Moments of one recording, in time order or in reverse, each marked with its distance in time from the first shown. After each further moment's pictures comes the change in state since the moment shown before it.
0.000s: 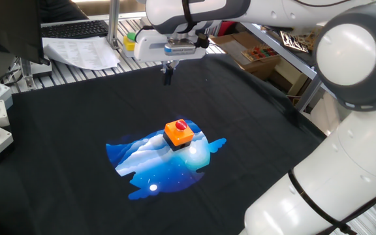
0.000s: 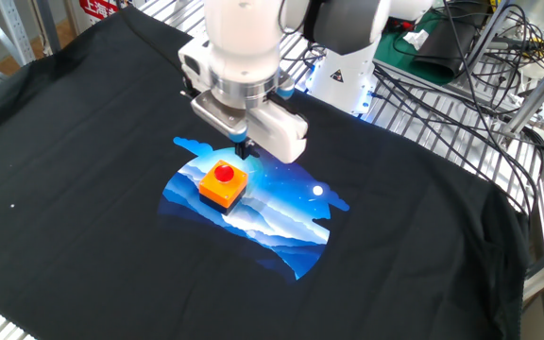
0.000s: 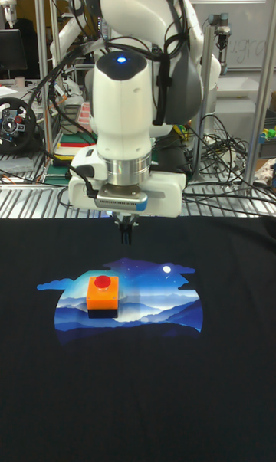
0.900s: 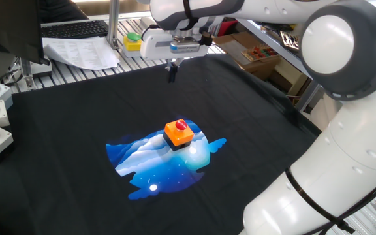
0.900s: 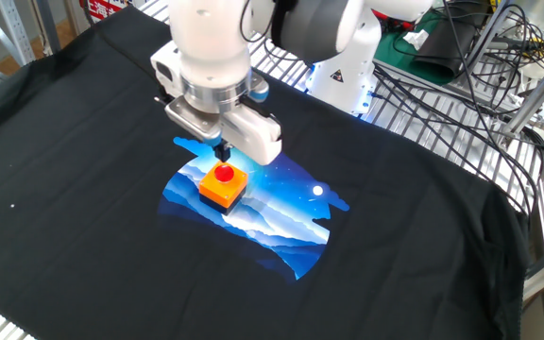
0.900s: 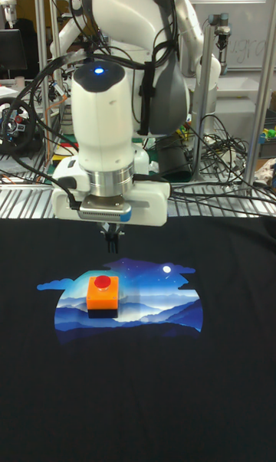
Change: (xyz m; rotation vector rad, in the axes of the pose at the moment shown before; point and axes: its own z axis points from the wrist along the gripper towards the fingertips) arm -0.022 -0.025 0.009 -0.009 0.013 -0.030
